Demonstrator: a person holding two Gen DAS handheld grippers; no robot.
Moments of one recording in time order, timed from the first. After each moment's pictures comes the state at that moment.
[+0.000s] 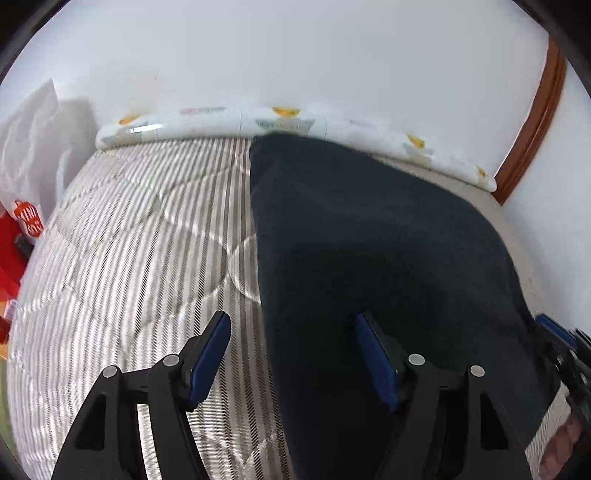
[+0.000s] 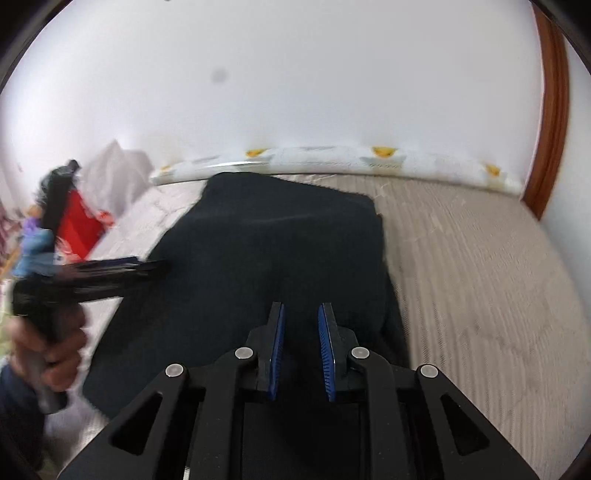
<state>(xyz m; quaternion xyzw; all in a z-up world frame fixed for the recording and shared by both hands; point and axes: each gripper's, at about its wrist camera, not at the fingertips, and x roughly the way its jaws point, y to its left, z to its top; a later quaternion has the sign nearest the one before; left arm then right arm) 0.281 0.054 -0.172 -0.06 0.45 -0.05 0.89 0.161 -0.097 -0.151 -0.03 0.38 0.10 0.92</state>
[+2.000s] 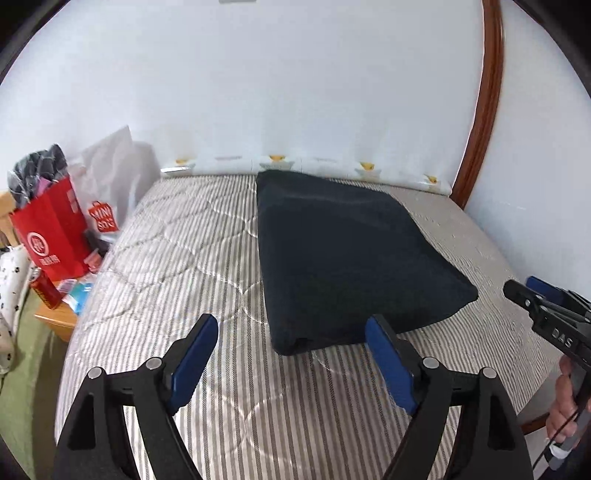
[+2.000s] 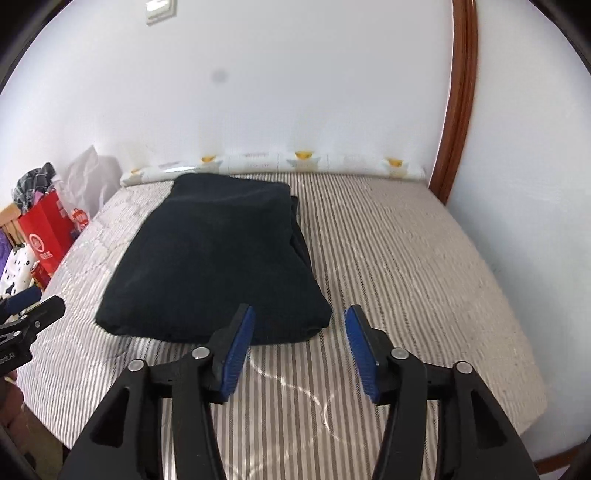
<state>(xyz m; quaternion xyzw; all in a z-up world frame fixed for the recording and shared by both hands) 0.055 0.019 -0.081 -0.03 0.36 -0.01 0.93 0.013 -0.125 -0.090 -0.05 0.37 -0.03 0.93</state>
